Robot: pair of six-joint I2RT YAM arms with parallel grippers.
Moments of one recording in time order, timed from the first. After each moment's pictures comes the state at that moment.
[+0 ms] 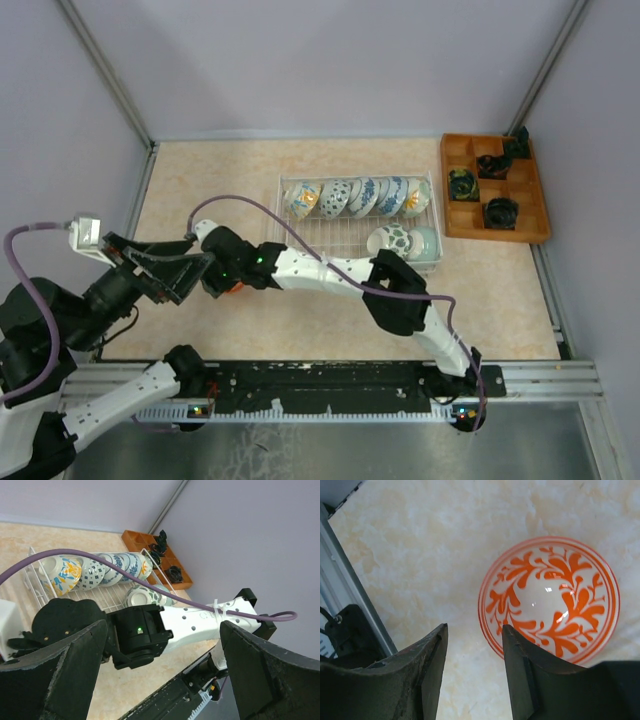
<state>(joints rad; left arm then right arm) -0.87 0.48 1.26 -0.71 -0.19 -0.57 1.21 2.18 1.84 -0.32 0.01 0.33</state>
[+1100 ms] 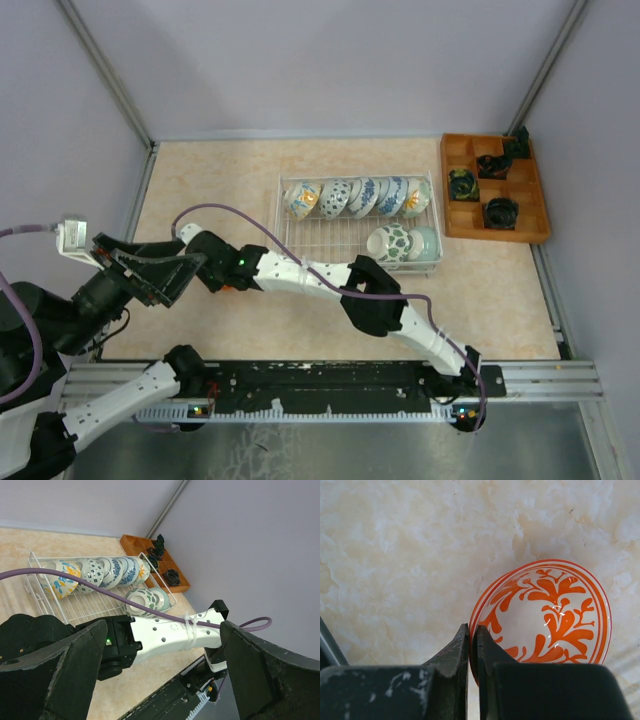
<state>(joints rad) -0.87 0.48 1.31 -0.74 -0.19 -0.57 1.24 2.41 2.15 -0.42 0.11 0.23</state>
